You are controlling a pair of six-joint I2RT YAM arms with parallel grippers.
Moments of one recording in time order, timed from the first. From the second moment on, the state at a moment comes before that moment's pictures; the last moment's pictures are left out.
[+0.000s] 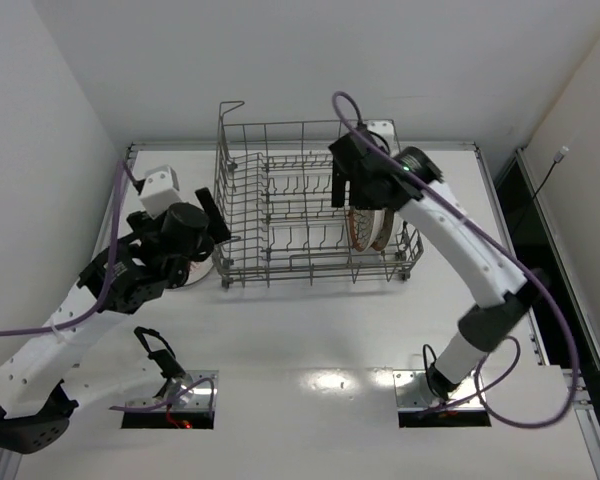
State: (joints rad) left arm -0.77 0.93 1.27 -0.95 -0.80 -0.74; right arm 0.69 1.70 1.94 -1.24 0.61 0.60
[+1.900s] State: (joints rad) left arm 0.52 1.32 0.83 -0.33 0.15 -0.89; right arm 0.67 1.14 1.30 -0.95 -0.13 0.43
